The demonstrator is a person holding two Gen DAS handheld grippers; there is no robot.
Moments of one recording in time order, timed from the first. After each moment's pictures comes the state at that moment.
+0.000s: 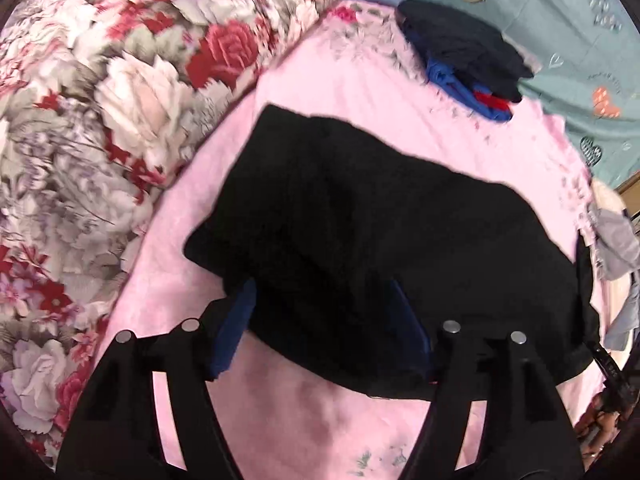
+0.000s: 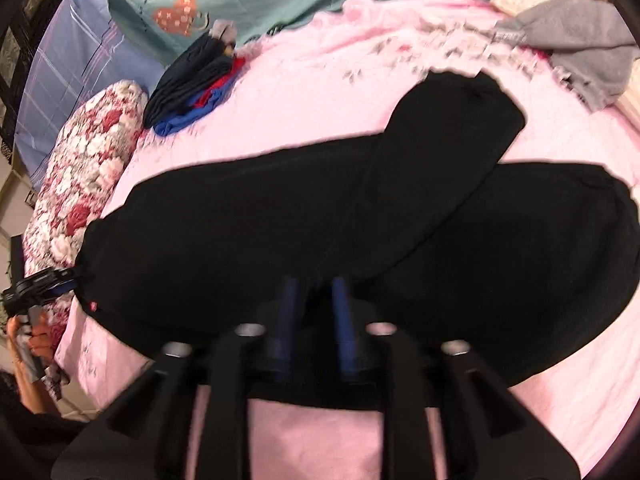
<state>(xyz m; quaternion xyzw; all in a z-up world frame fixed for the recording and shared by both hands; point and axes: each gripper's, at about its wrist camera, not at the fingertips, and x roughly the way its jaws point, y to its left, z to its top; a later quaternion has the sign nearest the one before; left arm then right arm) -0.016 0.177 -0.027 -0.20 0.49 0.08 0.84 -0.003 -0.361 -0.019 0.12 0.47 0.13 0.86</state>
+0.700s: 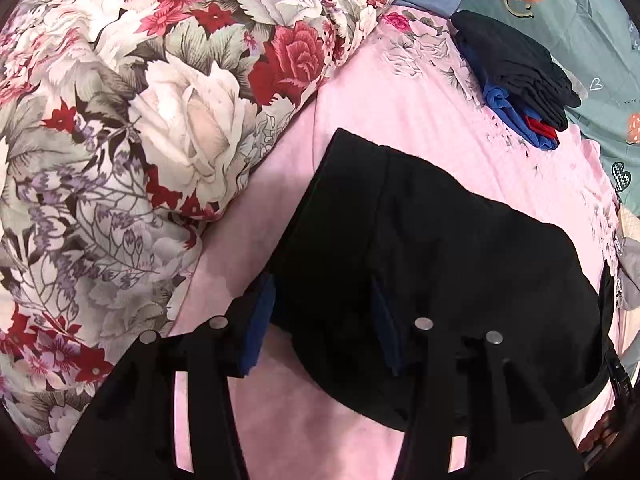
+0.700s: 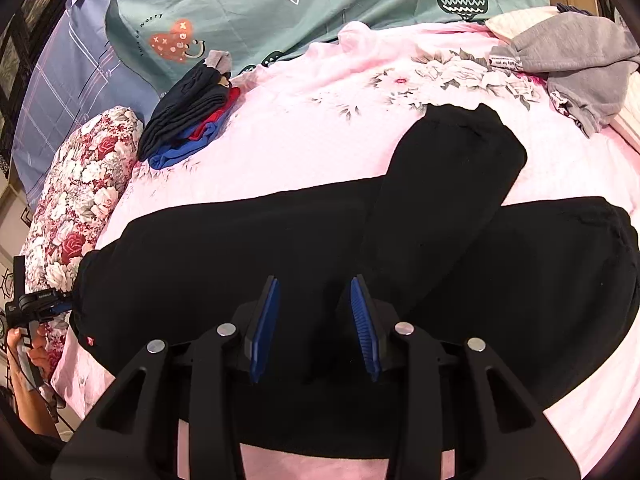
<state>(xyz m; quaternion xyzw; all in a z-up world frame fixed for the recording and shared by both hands) 0.010 0.215 -0.039 -0.21 0.51 0.13 0.82 0.019 -0.355 -0.015 0.13 0.44 0.12 0.88</state>
